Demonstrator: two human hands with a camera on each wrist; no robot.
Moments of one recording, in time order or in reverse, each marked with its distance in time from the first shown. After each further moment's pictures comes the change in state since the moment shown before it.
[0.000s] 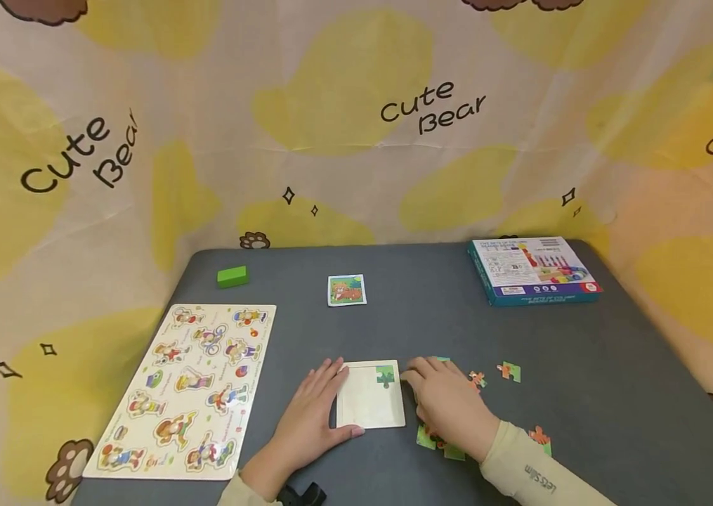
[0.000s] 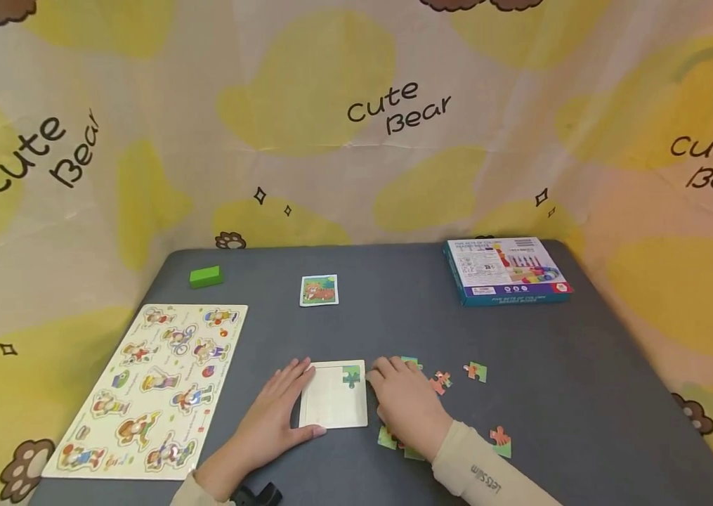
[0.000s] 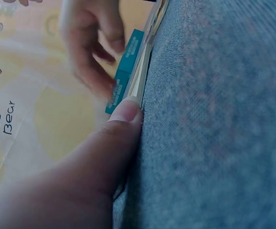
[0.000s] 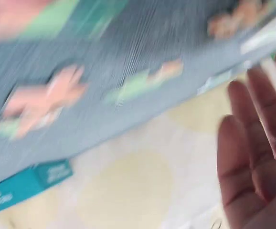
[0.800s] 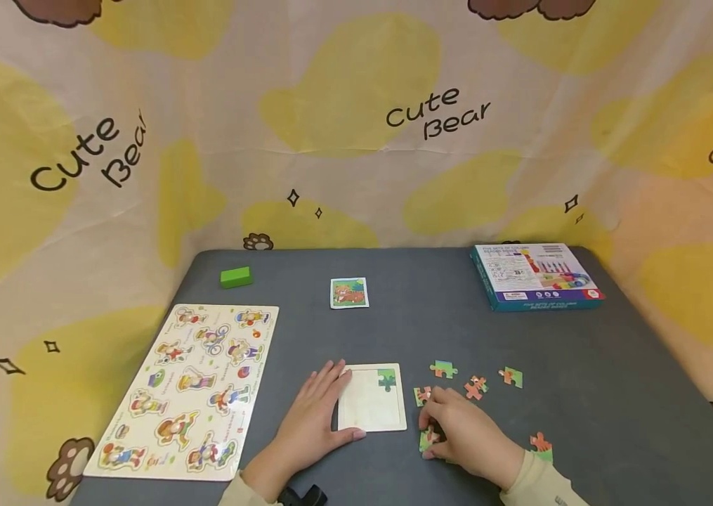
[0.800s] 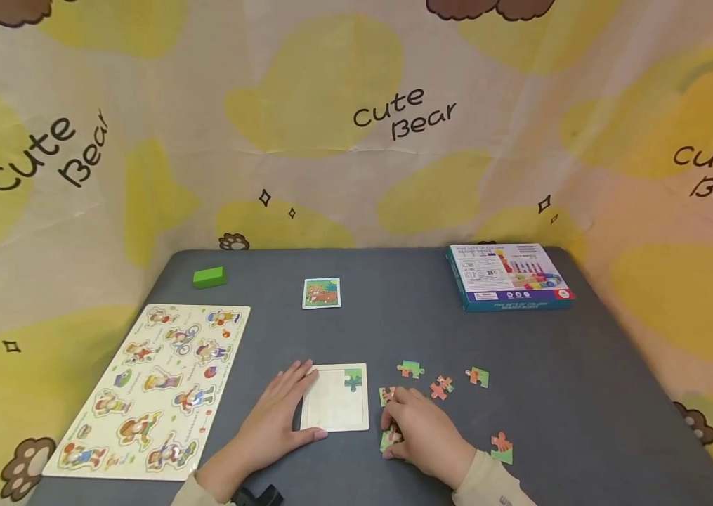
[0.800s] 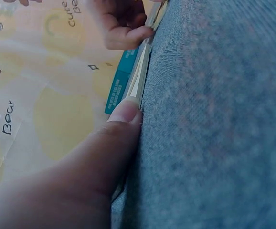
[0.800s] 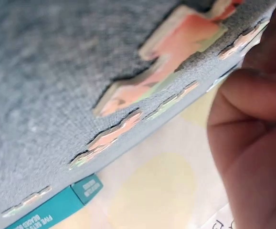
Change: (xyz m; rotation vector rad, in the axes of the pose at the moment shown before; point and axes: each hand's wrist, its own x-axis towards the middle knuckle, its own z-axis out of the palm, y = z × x) left_hand 0.000 0.001 0.001 -0.018 -0.014 -0.007; right_hand -0.032 0.011 0.002 0.459 -0.150 0.052
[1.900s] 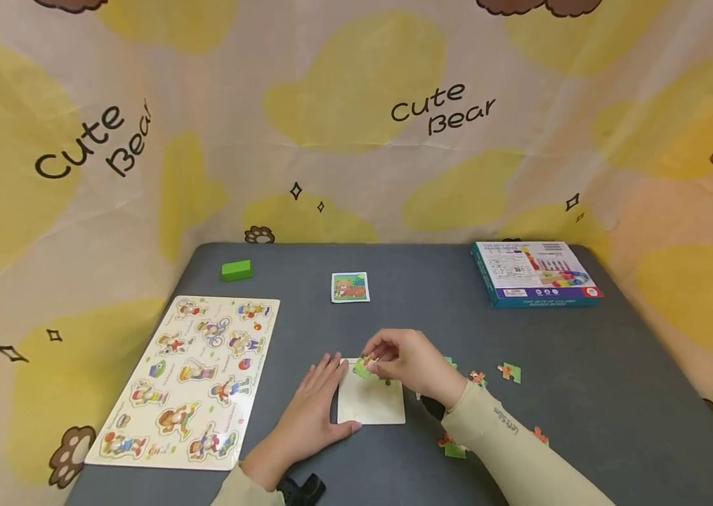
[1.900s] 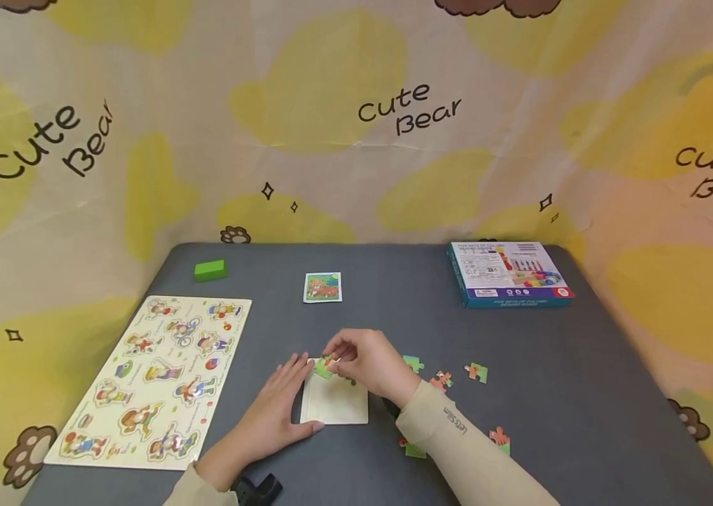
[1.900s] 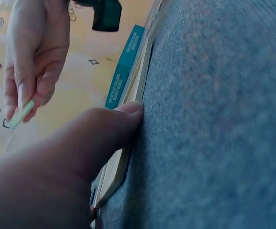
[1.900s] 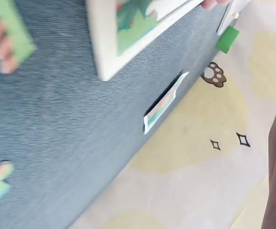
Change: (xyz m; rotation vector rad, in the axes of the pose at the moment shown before) left_hand 0.000 -0.001 -0.004 -0.090 -0.036 -0.031; right_hand 0.094 -0.040 -0.031 0.457 0.108 0.014
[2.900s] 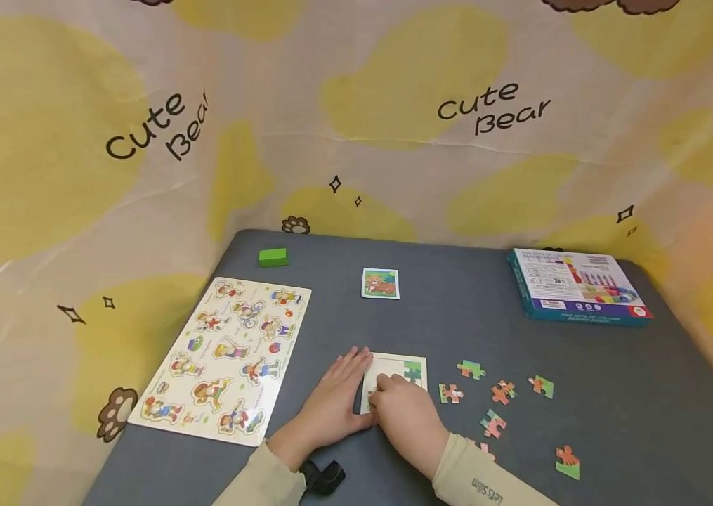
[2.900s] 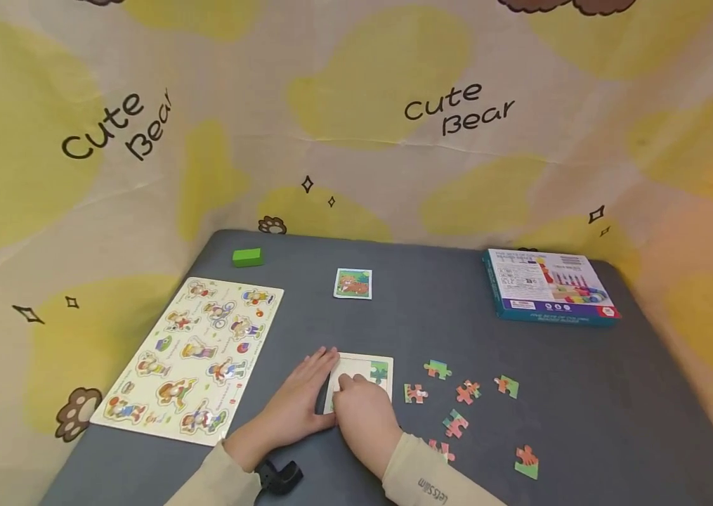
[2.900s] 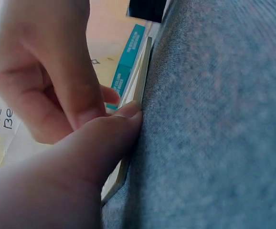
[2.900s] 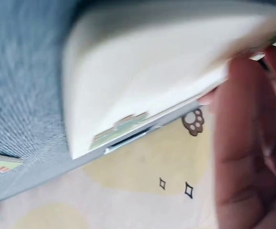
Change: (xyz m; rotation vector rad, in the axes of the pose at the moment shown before) left_hand 0.000 0.002 0.001 0.100 0.018 0.011; right_hand -0.027 -0.012 0.083 -0.859 0.058 -0.258
